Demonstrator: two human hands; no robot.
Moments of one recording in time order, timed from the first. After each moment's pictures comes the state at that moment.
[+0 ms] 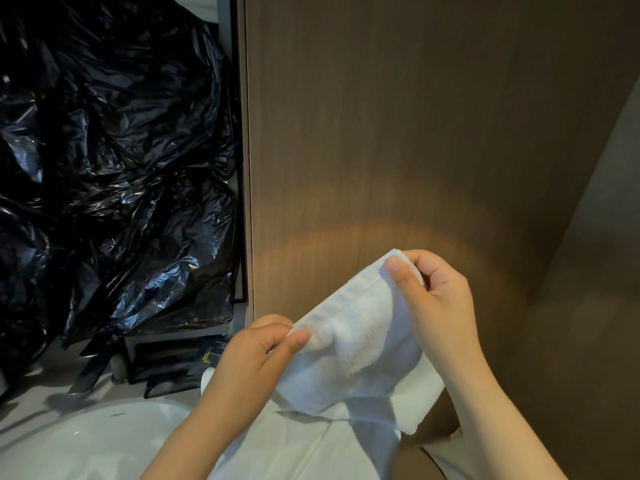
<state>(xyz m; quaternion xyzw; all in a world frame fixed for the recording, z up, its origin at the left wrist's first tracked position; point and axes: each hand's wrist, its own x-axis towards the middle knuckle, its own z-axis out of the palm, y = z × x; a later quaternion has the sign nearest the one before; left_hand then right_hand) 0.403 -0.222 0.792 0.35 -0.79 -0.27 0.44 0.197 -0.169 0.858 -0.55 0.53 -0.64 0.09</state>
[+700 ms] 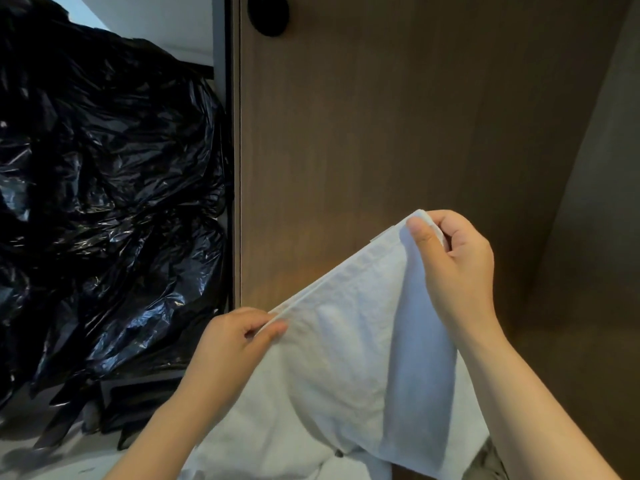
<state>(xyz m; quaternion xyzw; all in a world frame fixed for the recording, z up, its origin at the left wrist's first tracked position) 0.407 -0.263 0.834 0.39 -0.76 -0.21 0.47 0.174 -0.182 0.935 -0.54 0.51 -0.66 -0.09</state>
